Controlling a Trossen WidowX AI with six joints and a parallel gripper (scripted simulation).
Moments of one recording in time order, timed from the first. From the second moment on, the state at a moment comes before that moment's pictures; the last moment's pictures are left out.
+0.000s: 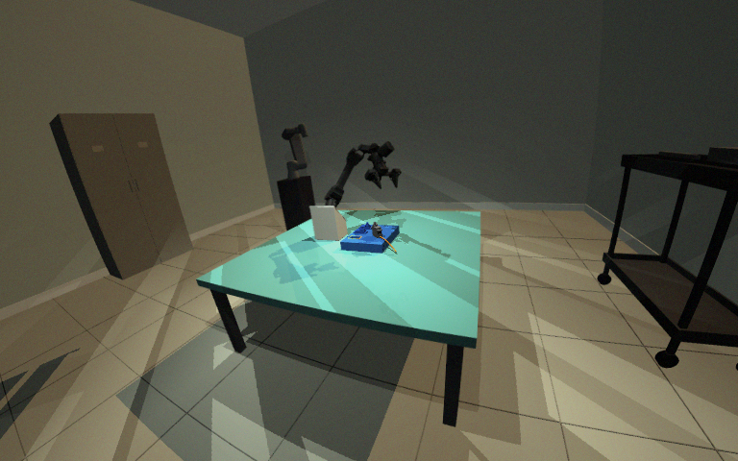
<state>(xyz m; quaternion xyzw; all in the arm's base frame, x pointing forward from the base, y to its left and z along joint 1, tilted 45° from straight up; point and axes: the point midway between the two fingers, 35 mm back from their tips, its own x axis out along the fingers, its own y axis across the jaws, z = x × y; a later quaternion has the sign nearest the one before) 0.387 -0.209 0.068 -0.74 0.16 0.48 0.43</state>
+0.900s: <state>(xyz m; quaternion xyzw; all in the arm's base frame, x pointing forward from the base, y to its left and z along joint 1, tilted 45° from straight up) 0.328 -0.070 -0.050 -0.53 0.00 0.67 0.51</state>
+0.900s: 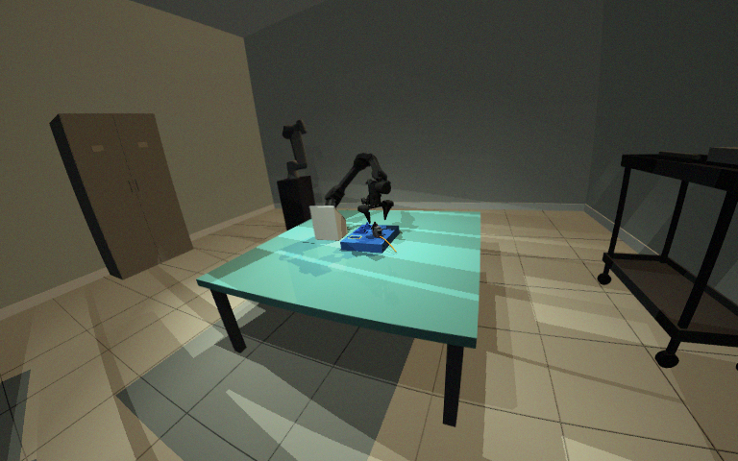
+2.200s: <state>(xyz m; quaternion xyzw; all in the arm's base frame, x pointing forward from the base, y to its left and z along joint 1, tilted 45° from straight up) 0.329 -0.039 -0.077 -0.52 0.00 0.68 0.52</state>
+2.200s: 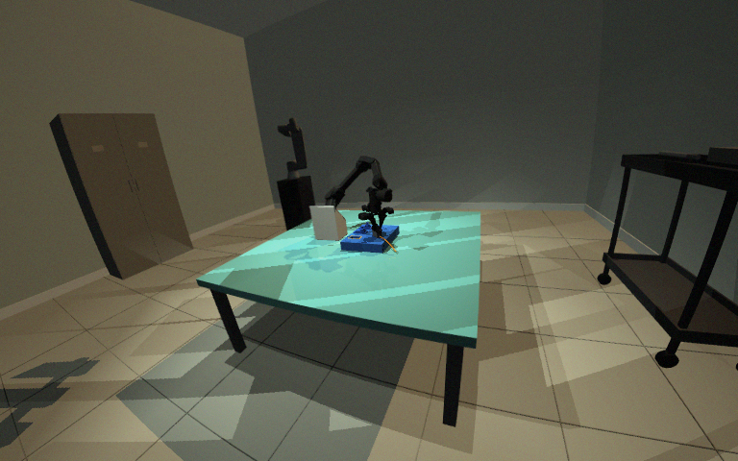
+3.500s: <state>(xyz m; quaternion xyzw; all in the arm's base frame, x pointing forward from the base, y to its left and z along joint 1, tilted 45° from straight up) 0.286 -0.070 -0.074 -0.52 0.00 0.68 0.52</state>
